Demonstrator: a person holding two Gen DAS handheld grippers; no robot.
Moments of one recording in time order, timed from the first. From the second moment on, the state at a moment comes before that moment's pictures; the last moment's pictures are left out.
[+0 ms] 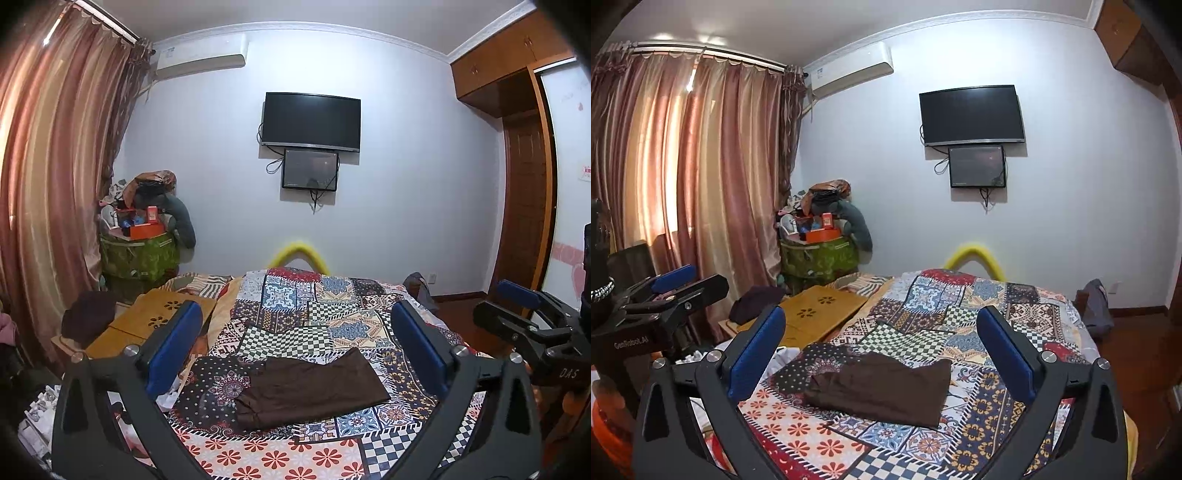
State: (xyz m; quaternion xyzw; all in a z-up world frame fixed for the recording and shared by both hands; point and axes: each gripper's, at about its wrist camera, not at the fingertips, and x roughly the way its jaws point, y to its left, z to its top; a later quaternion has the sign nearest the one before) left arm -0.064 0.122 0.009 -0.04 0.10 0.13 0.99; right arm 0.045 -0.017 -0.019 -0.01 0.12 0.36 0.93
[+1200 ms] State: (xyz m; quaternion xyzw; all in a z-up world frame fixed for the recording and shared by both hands) left arm -0.057 0.117 0.003 -0.03 0.11 0.13 0.99; right arm 0.043 -0.021 -0.020 -0.01 0.13 0.35 0.93
